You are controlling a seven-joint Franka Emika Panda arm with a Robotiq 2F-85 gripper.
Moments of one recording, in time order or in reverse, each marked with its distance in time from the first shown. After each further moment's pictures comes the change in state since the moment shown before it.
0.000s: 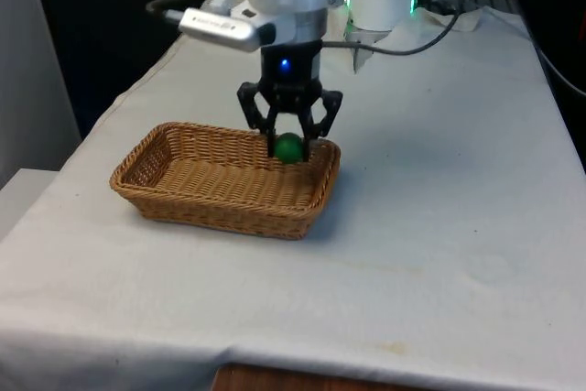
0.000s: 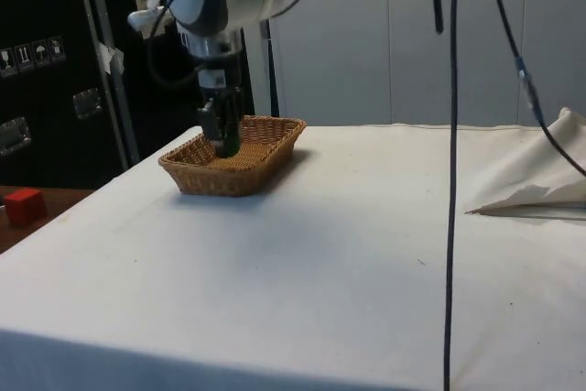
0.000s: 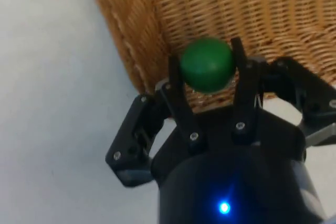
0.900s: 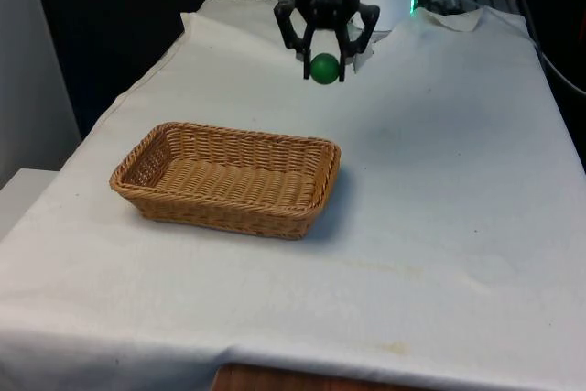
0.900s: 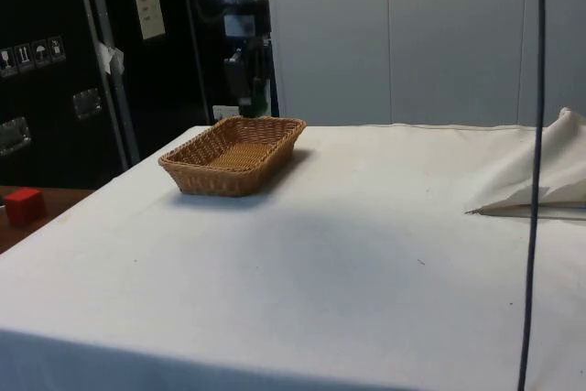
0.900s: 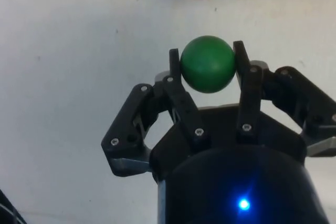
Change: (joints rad) arm 0.047 -0.422 0.049 -0.329 -0.304 -0.009 0.205
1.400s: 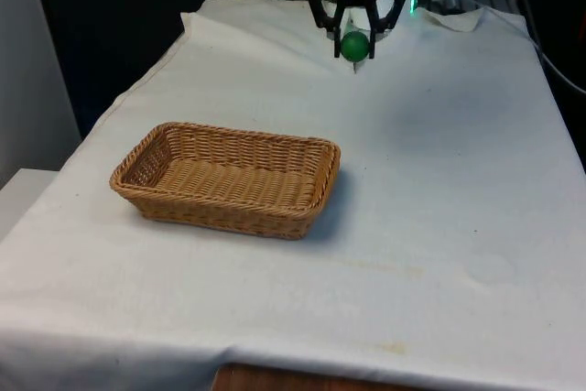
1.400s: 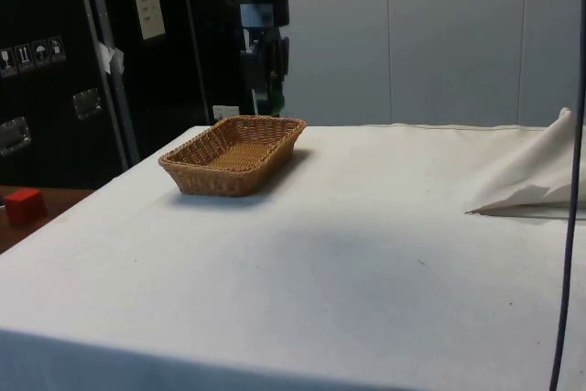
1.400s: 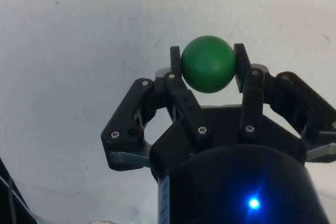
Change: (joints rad) arm 0.012 -0.155 0.049 -0.141 -0.071 0.002 0.089
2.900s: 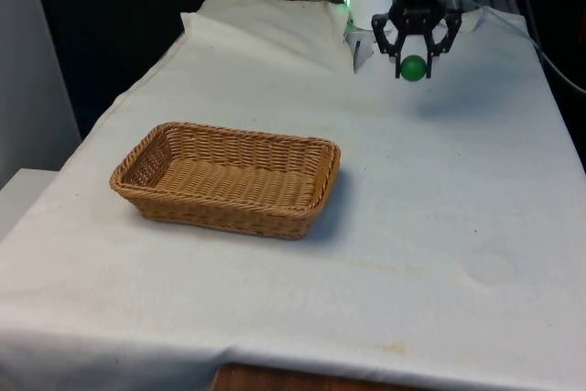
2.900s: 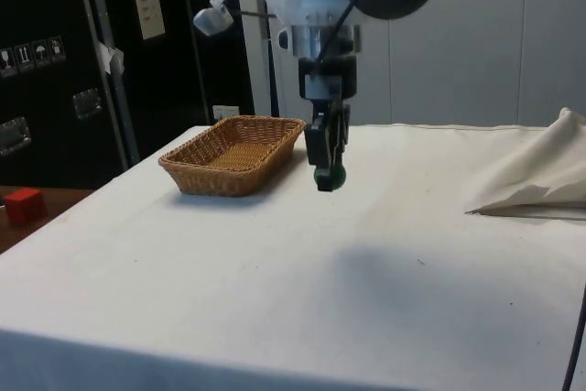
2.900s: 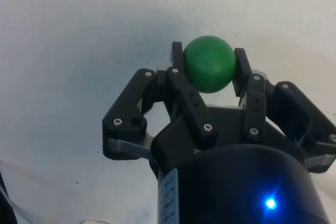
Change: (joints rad) arm 0.039 -0.102 0.163 -0.411 0.026 0.334 0.166
